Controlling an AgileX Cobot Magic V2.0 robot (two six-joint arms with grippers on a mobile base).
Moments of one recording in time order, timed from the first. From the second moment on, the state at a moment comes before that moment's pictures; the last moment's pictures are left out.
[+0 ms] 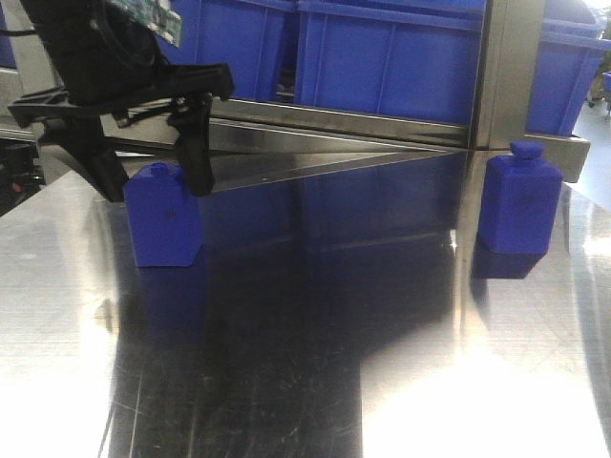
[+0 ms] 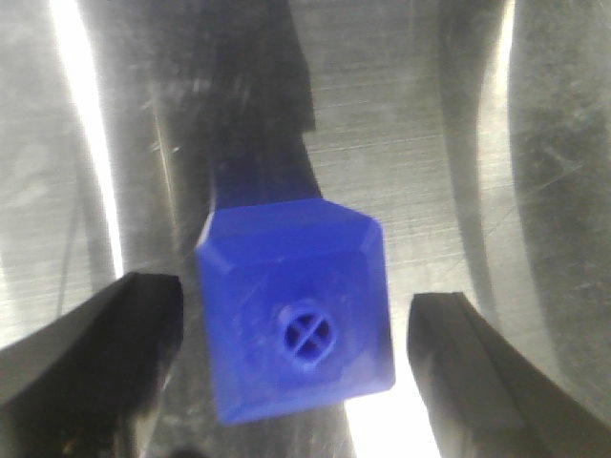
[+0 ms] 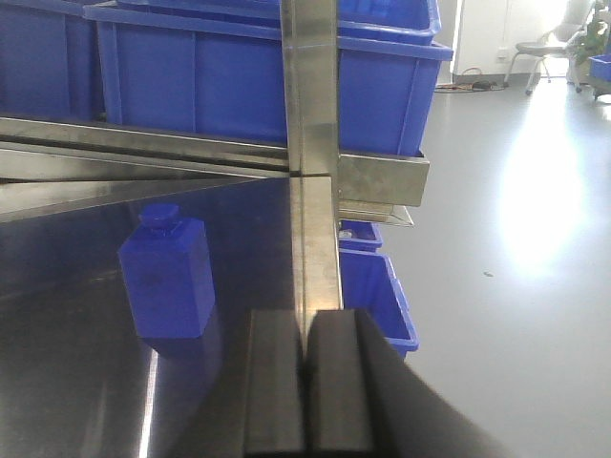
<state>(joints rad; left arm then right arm) -0.46 1.80 -1.42 -0.11 0.93 -0.28 0.02 -0.01 0.03 0.05 0.07 0.04</state>
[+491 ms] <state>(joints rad) -0.47 1.87 -1.43 -0.11 0.93 -0.28 0.02 -0.01 0.03 0.05 0.07 0.04</state>
